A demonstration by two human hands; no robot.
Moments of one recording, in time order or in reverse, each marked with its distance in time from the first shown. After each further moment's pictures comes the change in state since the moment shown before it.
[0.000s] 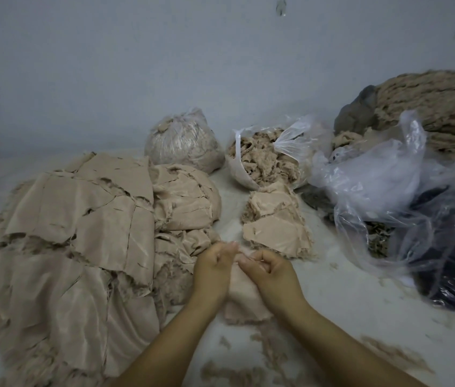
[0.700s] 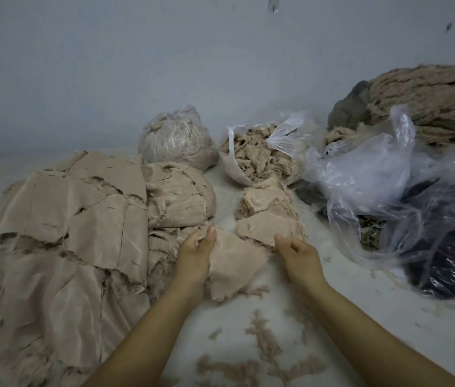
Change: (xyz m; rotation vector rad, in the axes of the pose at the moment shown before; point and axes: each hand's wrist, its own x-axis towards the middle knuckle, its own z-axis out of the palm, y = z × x) left_hand 0.013 0.006 -0.015 -0.289 0.011 -0.136; right_hand 0.023 0.008 -0.042 0.002 0.234 0.232
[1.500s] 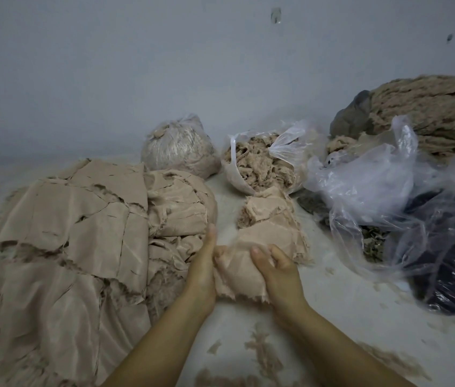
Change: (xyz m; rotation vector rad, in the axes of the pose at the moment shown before) left_hand 0.002 0.005 0.016 -0.207 -0.057 -0.355; right_hand -0.022 -0.002 0.030 0.353 -0.189 -0.114
